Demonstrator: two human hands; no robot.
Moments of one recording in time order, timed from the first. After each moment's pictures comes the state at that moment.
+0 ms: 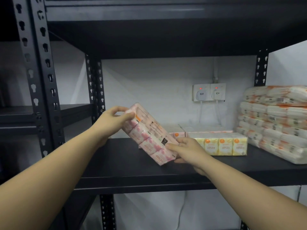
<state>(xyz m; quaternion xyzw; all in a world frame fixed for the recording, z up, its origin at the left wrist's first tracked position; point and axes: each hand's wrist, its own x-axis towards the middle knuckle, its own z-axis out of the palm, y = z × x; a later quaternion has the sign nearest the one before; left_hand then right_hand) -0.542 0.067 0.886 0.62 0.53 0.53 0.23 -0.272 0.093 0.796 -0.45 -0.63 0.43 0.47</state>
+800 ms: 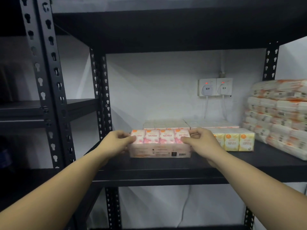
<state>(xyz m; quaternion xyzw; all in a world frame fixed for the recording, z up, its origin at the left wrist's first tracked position) -0.559 0.070 0.809 0.60 0.60 0.46 0.26 -0.252 0.103 0.797 -0.51 -0.61 0.31 0.52</state>
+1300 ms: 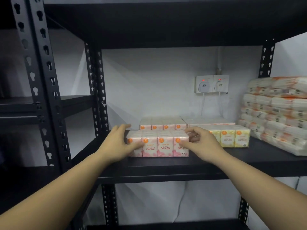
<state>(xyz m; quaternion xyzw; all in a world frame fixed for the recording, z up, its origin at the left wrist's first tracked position) -0.549 0.071 0.799 0.71 0.61 0.35 0.04 -0.234 0.093 0.788 -0.51 -0.71 0.19 0.45</state>
